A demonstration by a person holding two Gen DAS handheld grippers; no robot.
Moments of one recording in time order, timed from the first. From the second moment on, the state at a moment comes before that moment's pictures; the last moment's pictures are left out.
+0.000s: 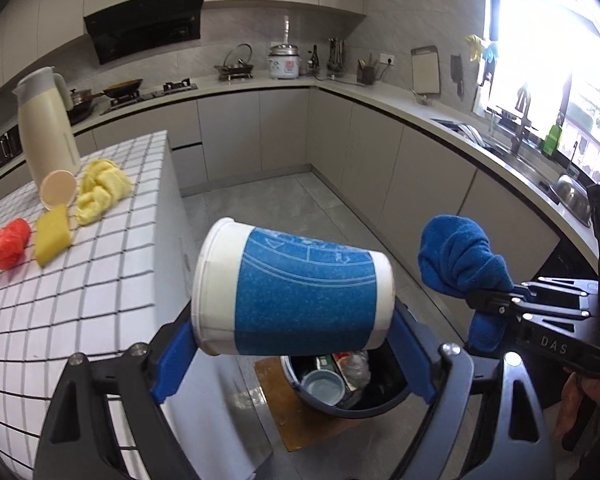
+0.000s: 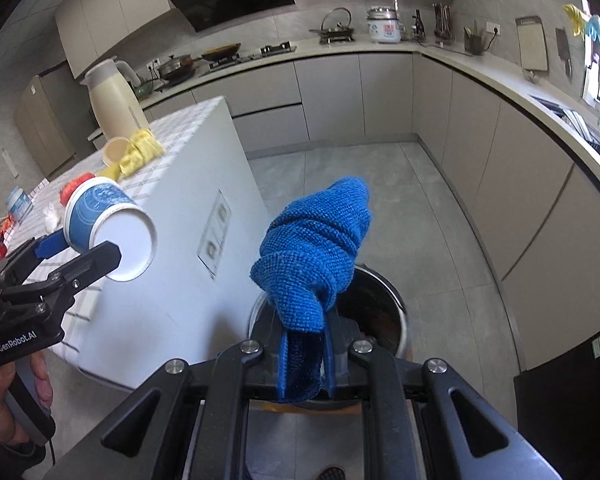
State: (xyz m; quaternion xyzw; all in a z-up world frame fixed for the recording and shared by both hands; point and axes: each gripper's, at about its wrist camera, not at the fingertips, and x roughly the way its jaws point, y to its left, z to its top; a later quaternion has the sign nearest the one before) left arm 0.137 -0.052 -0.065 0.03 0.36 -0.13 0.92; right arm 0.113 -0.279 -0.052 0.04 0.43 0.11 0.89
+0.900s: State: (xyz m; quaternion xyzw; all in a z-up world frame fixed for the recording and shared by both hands) left arm 0.186 -0.121 -0.189 -0.03 0.51 -0.13 0.85; right arm 0.168 -0.307 -0.200 -0.05 0.54 0.22 0.81
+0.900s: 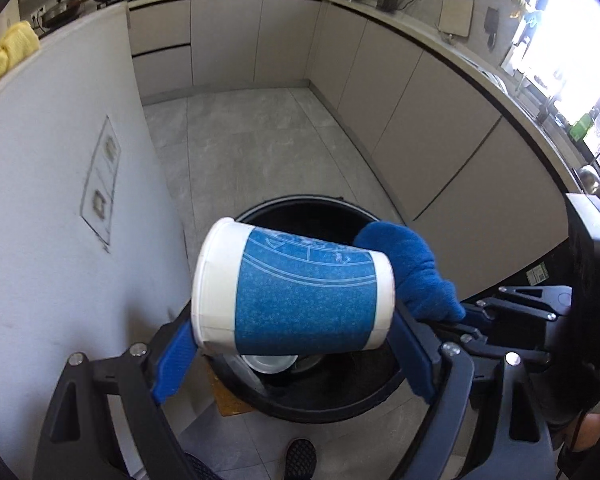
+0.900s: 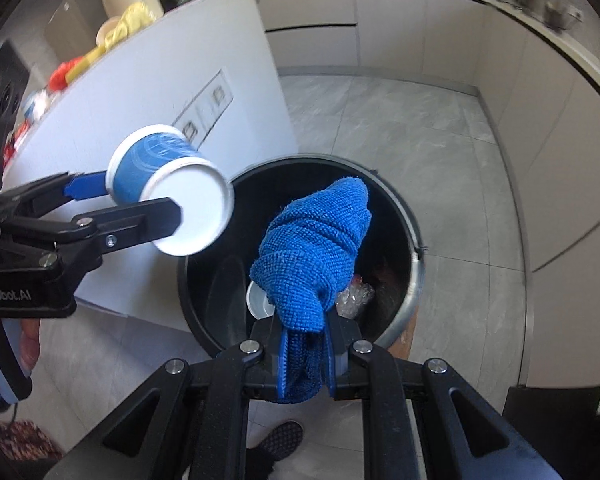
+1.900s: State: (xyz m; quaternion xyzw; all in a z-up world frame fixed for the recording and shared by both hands) left arm 0.175 -0.098 -0.144 -0.02 0.47 -0.05 0.88; right arm 0.205 -0.319 -0.188 -0.03 0.53 0.15 0.83
